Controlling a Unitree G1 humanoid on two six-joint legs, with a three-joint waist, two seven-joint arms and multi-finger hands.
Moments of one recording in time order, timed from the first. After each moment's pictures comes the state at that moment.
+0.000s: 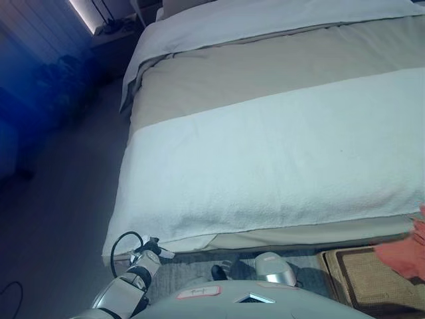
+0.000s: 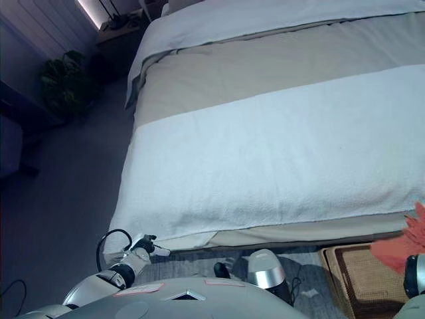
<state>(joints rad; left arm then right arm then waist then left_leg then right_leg) -0.15 0.19 -0.41 1.24 0.12 0.23 0.25 -0.32 -1.03 -0.06 1.56 -0.21 0.28 -0.23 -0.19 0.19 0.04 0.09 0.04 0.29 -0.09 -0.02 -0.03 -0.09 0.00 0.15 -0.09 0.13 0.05</state>
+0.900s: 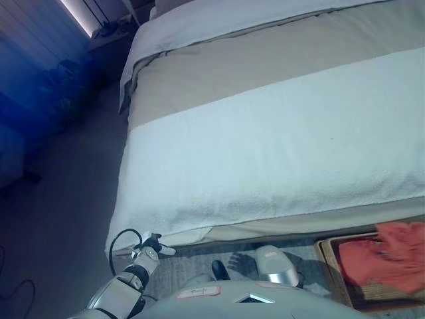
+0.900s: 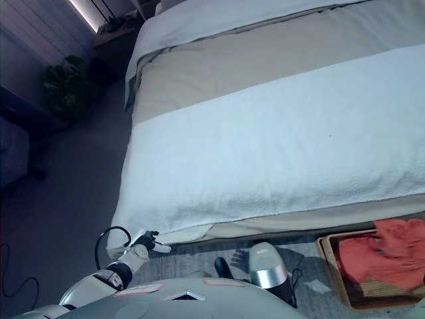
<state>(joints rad) -0.14 0.21 -0.44 1.20 0.12 0.22 0.20 -0.42 -1.13 0.00 1.59 -0.25 0.28 -0.14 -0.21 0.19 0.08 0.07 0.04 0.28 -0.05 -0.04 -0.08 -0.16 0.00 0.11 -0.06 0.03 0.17</state>
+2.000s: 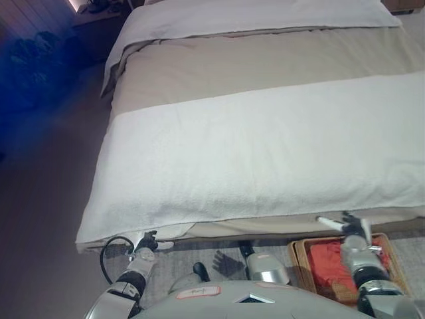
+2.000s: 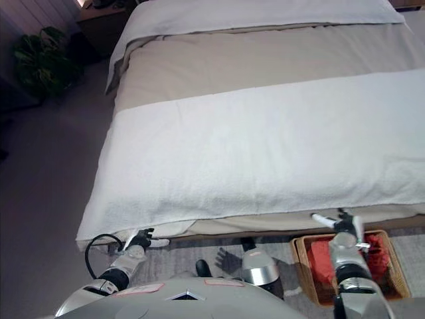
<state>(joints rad) -0.03 0.22 -0.25 1.02 0.06 0.22 0.25 -0.02 -0.40 0.01 0.94 0.16 0.12 -0.27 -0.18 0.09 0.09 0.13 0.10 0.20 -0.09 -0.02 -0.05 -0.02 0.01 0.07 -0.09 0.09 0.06</state>
